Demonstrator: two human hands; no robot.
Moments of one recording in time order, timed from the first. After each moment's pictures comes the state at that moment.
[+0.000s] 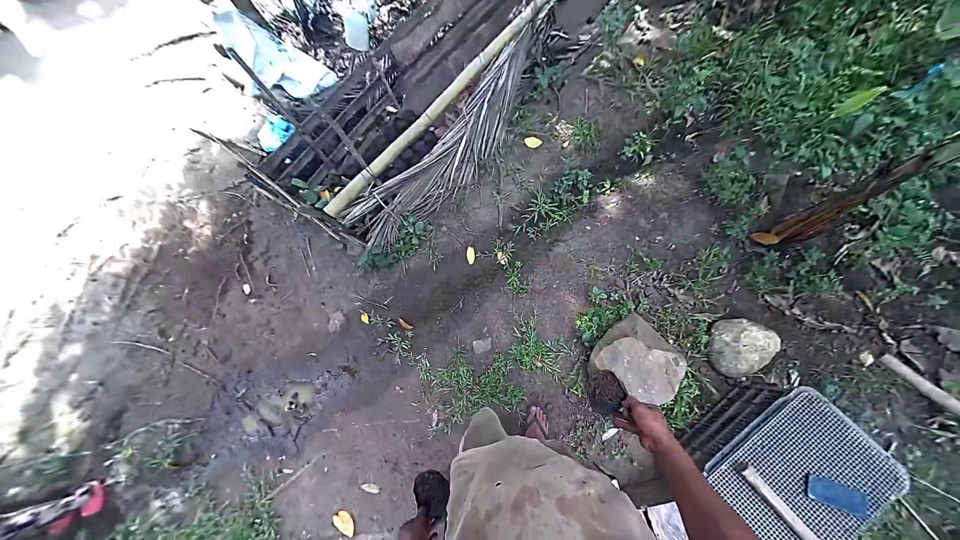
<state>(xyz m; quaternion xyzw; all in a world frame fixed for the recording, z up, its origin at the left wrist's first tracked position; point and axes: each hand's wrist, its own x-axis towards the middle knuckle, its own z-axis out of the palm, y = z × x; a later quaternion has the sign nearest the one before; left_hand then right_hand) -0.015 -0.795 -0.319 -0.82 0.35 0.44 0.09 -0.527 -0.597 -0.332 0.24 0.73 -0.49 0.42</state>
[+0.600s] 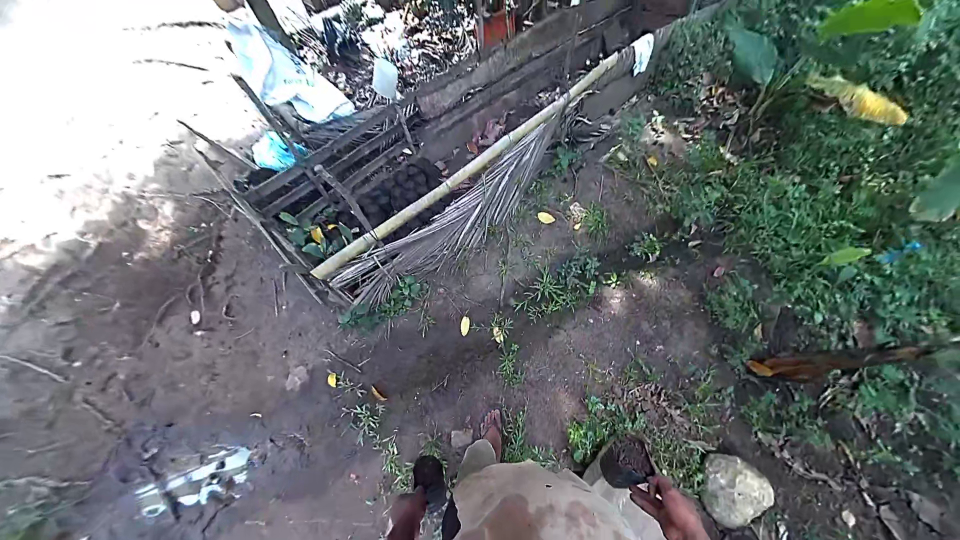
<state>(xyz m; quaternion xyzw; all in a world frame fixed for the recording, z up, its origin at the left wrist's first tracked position) -0.284 -1.122 -0.416 -0.77 0.44 0.44 0.17 -0.729 -0.818 -0.270 0.30 0.71 -0.52 0.36</state>
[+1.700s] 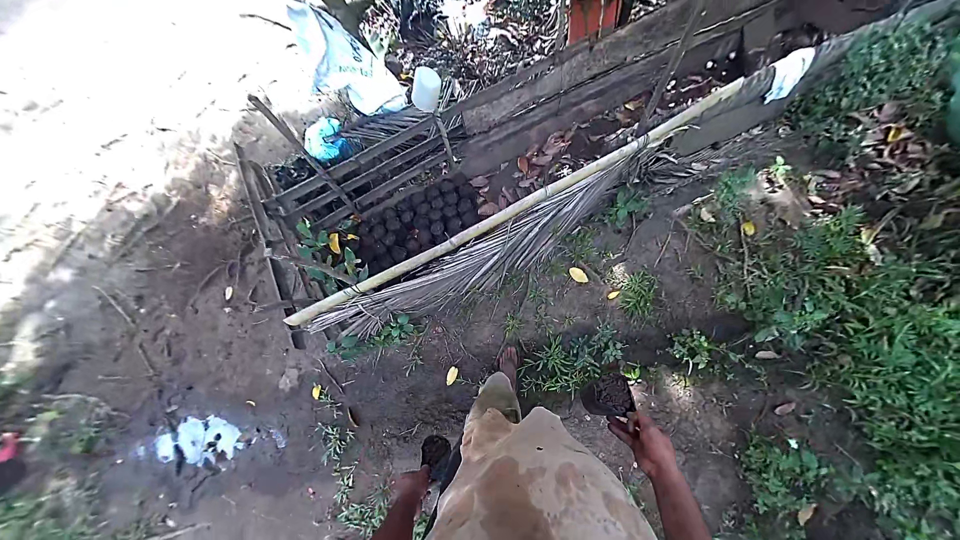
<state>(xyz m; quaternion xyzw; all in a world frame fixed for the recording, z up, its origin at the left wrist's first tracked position) -0.772 -1.364 -0.341 -0.83 0.27 0.47 0.12 -1.271 -1.285 -0.274 0.15 0.68 -0.54 0.46</state>
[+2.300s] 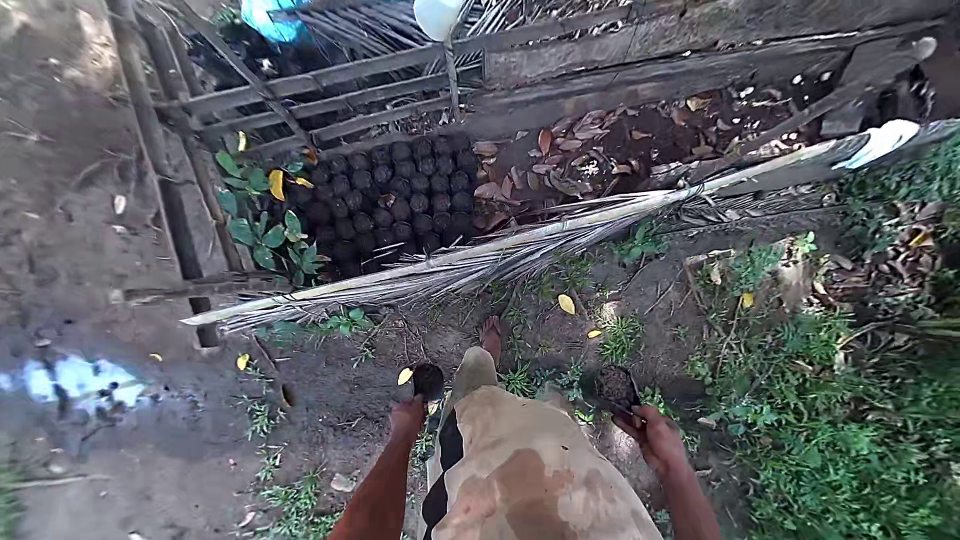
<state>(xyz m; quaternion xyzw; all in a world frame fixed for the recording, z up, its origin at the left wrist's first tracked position) -0.966 -1.701 -0.402 -0.81 0.33 0.48 0.10 -1.459 -1.637 -0.248 0.04 0.77 -0.41 0.48</state>
